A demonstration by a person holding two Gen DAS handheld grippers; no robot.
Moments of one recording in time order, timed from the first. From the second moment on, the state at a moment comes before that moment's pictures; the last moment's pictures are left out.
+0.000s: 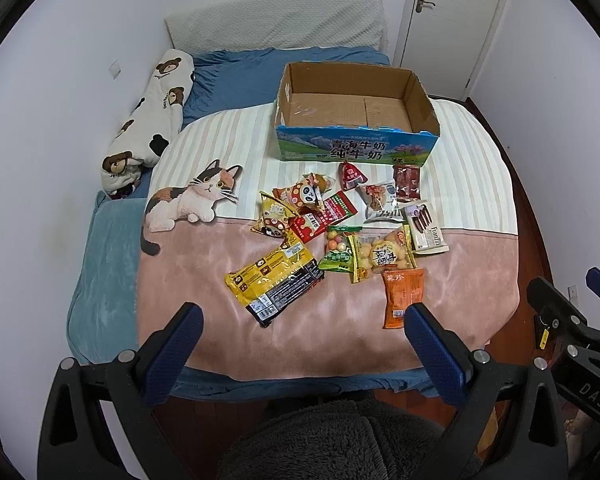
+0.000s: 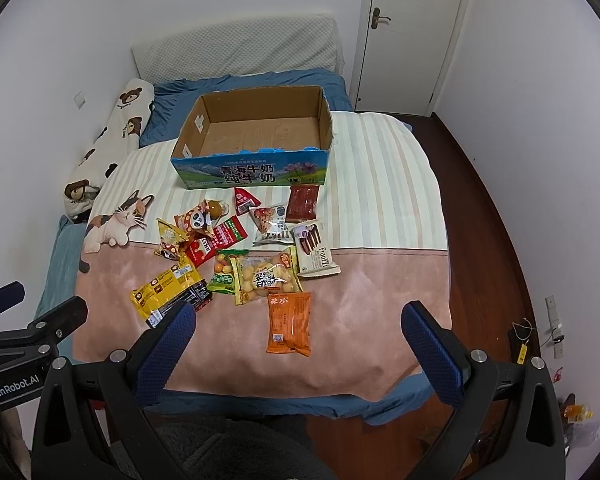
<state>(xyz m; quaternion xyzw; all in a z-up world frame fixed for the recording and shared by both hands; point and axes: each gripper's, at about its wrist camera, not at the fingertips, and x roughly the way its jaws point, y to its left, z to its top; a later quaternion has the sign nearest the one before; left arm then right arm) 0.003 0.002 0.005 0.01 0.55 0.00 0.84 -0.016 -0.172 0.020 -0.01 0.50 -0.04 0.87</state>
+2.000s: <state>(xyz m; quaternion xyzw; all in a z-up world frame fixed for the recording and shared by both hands) 0.148 0.115 -0.350 -0.02 0.72 -0.04 0.69 0.218 -0.134 -0.341 0.19 0.71 -0.04 0.68</state>
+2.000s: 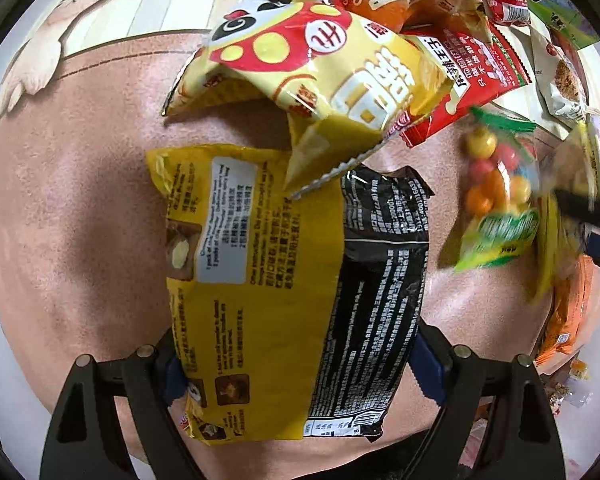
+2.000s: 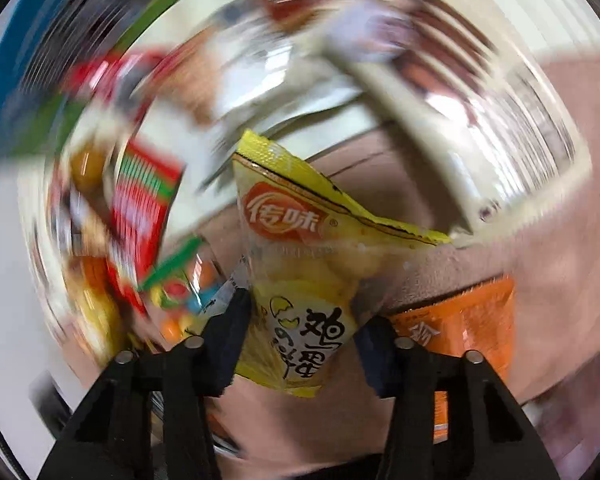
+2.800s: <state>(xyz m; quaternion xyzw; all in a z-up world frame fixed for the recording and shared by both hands) 0.135 0.115 -0.353 -0.03 0.69 -0.02 0.72 0.177 -0.166 -0.339 0.13 0.68 -0.06 0.72</state>
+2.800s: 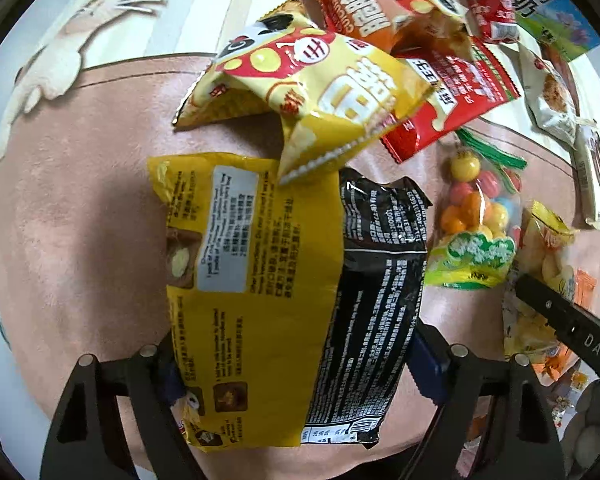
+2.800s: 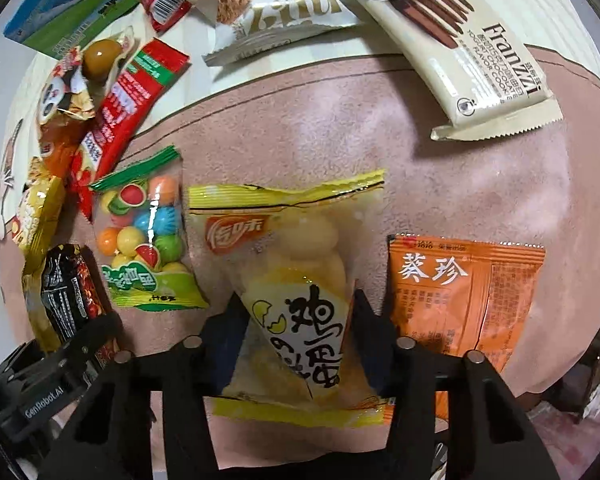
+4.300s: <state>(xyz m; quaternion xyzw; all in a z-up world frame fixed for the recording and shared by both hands) 0.475 0.025 -0.149 -0.05 0.63 -0.03 0.78 0.469 -0.230 -0.071 0.15 0.55 0.07 0.82</state>
